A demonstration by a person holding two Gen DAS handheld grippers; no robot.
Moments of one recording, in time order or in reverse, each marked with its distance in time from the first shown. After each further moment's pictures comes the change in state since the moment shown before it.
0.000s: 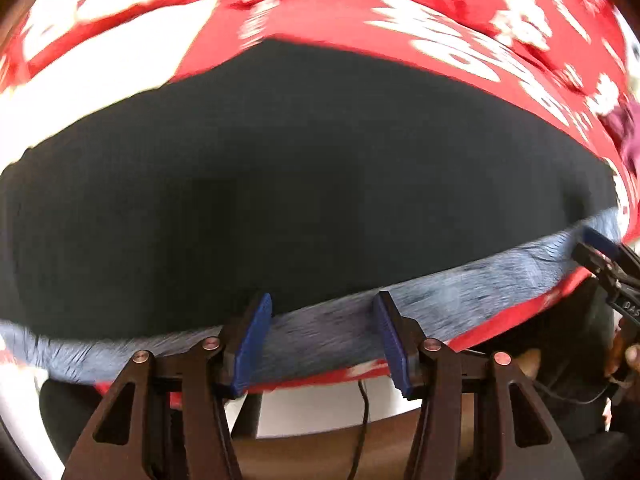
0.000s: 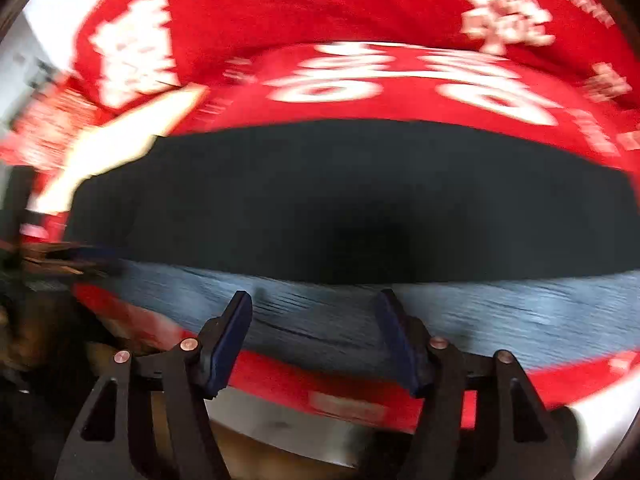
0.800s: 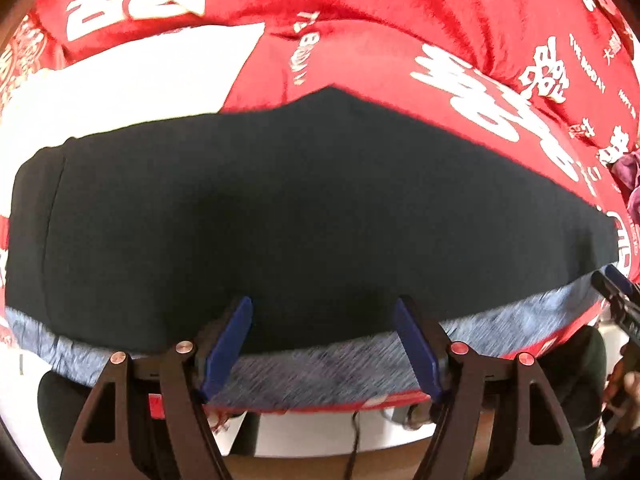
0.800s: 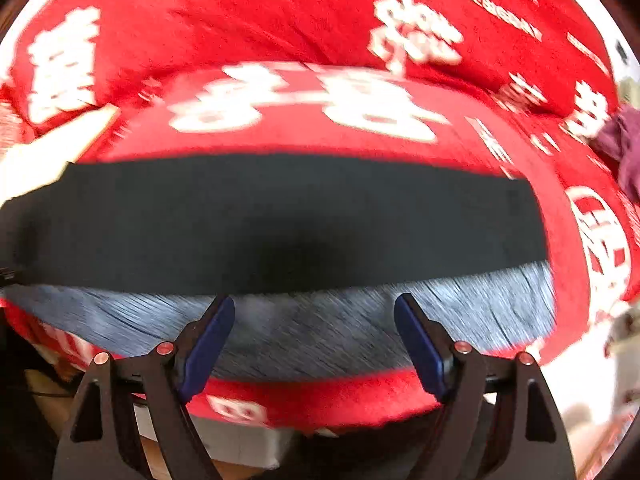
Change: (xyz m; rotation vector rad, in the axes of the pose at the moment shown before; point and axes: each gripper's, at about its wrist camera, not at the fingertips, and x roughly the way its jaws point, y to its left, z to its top) left arm -0.016 -0.001 0.004 -0.066 -0.137 0.036; right arm -0.035 -0.024 0.004 0.055 -0.093 -0.177
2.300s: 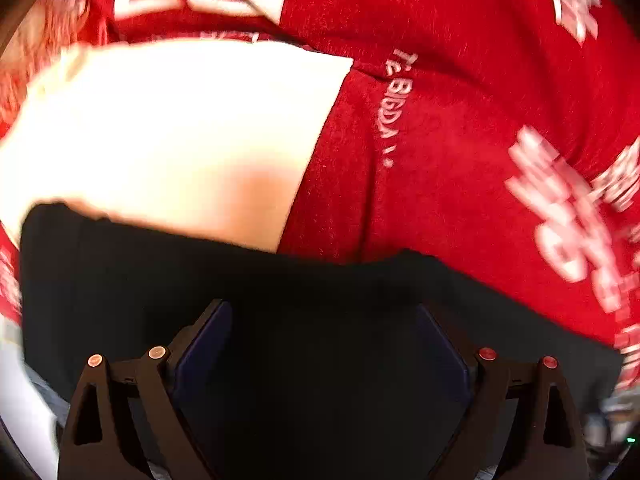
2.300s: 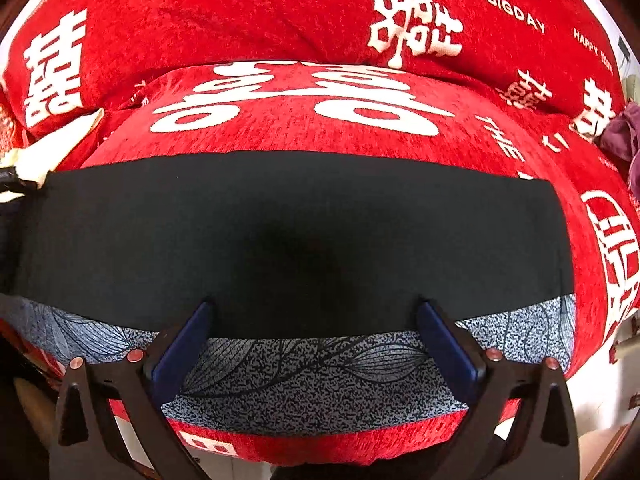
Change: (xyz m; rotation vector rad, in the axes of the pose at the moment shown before) left arm 0.010 0.073 0.097 -0.282 -0.009 0.037; right arm 0.039 -0.022 0.004 0.020 0.016 -0.027
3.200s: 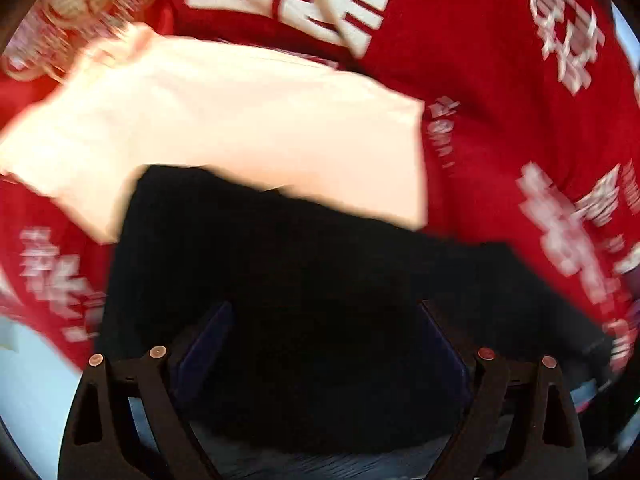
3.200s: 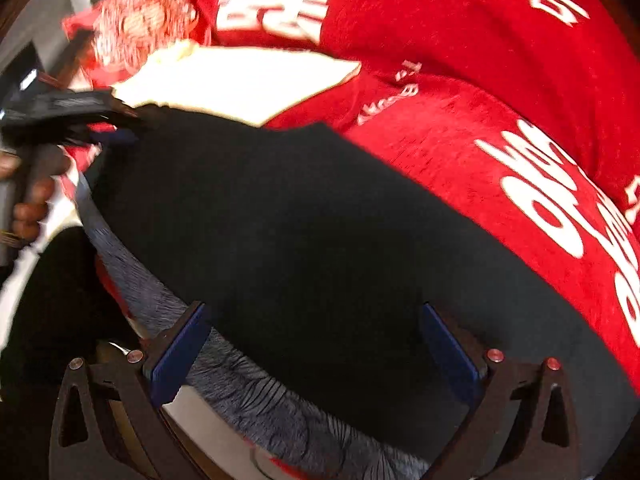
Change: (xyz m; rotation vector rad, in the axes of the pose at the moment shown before) left arm -0.040 0.125 -0.035 0.027 -0.121 0.016; right arm 0.010 0.251 0.037 -0.524 0.052 0.389
